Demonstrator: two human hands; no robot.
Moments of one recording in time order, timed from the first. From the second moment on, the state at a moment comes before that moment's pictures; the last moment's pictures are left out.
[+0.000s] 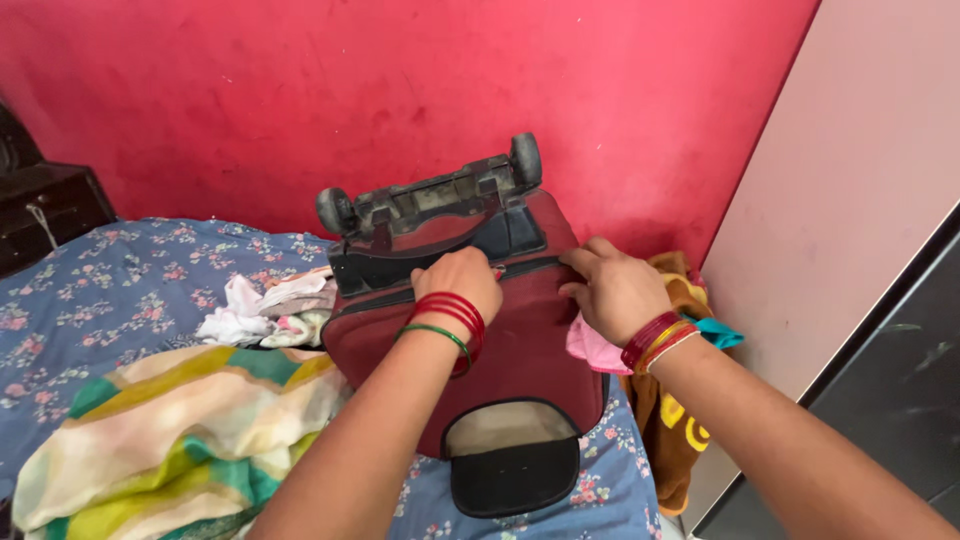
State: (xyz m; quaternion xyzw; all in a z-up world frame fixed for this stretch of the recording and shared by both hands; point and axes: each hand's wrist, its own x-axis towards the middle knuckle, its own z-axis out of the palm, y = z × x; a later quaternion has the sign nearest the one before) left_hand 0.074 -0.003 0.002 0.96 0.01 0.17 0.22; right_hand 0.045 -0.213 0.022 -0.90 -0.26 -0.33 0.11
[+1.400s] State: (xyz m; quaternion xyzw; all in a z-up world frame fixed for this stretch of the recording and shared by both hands) left_hand 0.066 -0.021 -0.039 0.82 -0.15 0.47 0.29; right_hand 0.080 -0.197 0.090 -0.92 -0.34 -0.17 -0.08
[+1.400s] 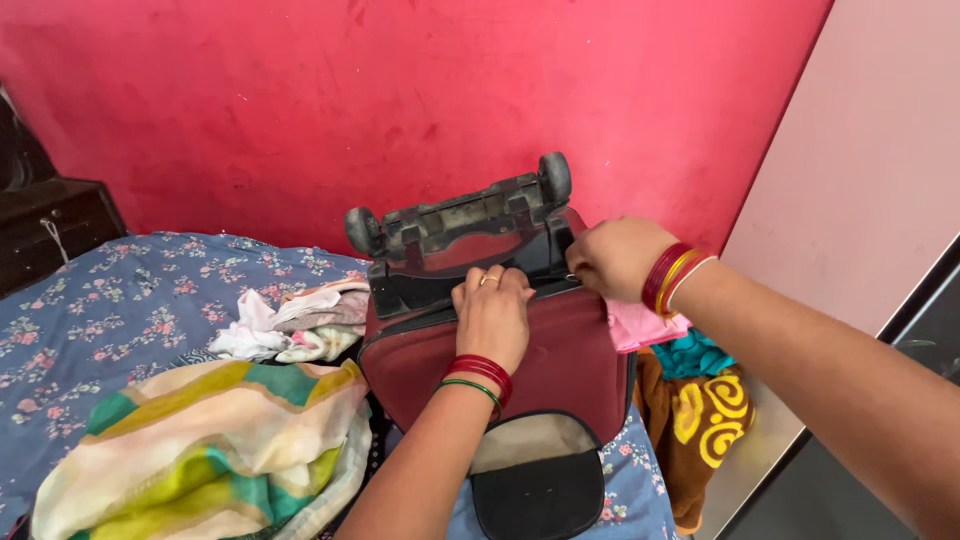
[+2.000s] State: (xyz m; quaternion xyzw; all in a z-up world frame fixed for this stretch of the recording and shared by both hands) left_hand 0.057 -0.035 -0.040 0.83 -0.13 0.49 0.24; right_hand 0.089 -0.190 0.092 -0.91 -0.34 -0.11 -0.23
